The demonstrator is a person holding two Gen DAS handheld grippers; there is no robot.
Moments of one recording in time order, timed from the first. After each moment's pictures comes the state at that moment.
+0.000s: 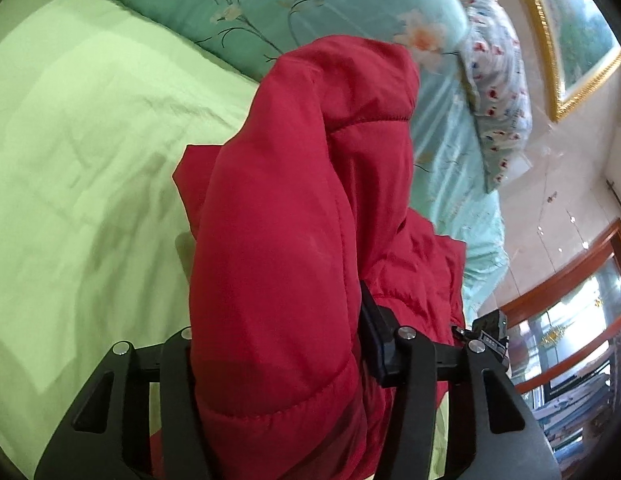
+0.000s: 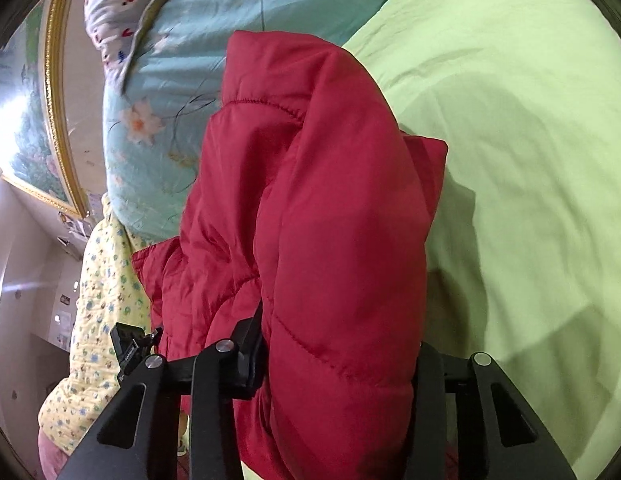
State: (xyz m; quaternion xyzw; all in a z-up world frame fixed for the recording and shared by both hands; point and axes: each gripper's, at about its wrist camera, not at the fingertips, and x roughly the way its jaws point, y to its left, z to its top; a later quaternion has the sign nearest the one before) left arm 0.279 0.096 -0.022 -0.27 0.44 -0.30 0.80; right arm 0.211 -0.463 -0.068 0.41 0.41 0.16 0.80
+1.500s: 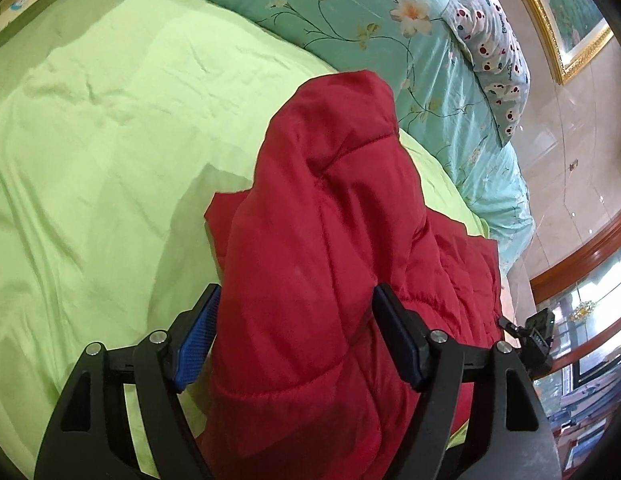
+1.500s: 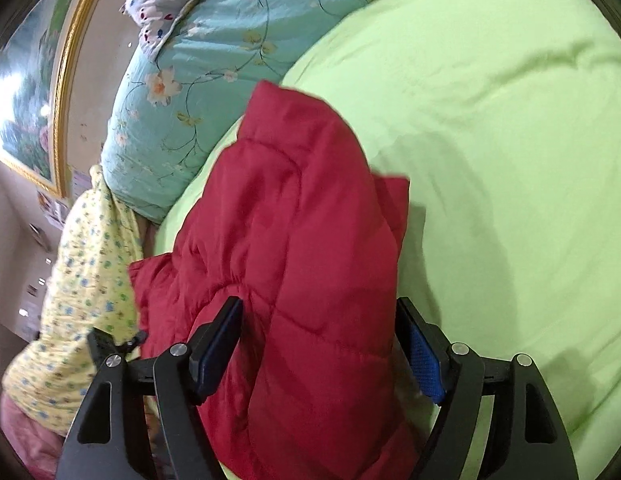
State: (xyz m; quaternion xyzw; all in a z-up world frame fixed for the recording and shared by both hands) left arm 0.142 0.146 -0.032 -0.22 0.47 -0.25 0.82; right arm 0.030 -0.439 -0.044 0.35 0.40 0.08 0.84
